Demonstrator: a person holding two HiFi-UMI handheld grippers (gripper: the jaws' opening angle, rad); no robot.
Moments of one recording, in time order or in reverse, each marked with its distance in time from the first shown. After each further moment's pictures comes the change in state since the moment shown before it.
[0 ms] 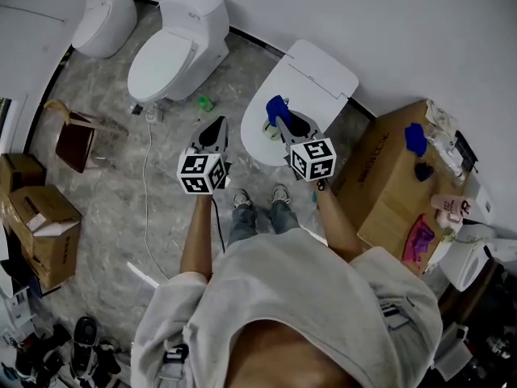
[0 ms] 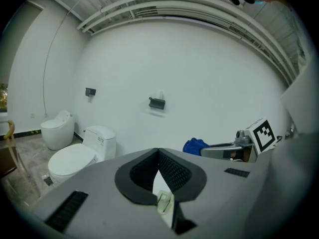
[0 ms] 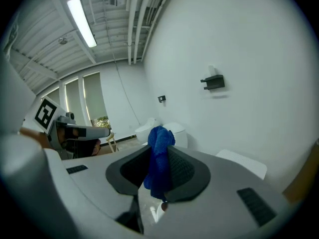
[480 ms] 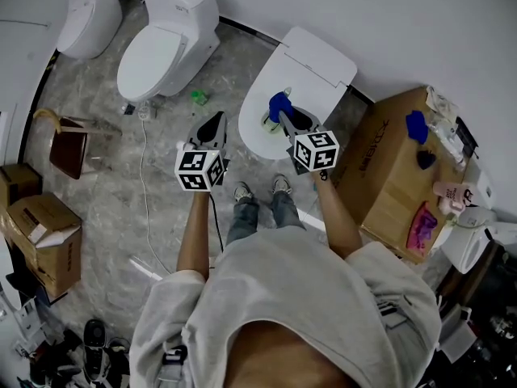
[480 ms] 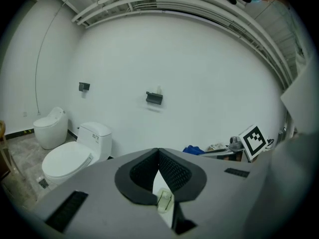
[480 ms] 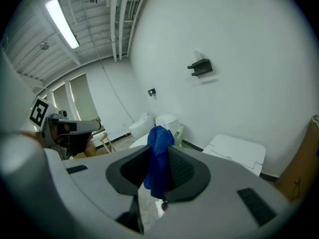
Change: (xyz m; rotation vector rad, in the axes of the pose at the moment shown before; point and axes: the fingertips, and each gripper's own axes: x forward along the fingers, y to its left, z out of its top) left arm 0.021 0.013 -0.010 0.016 0.051 -0.064; right arm 0.023 -0.029 -0.041 0.135 0.069 -0.061
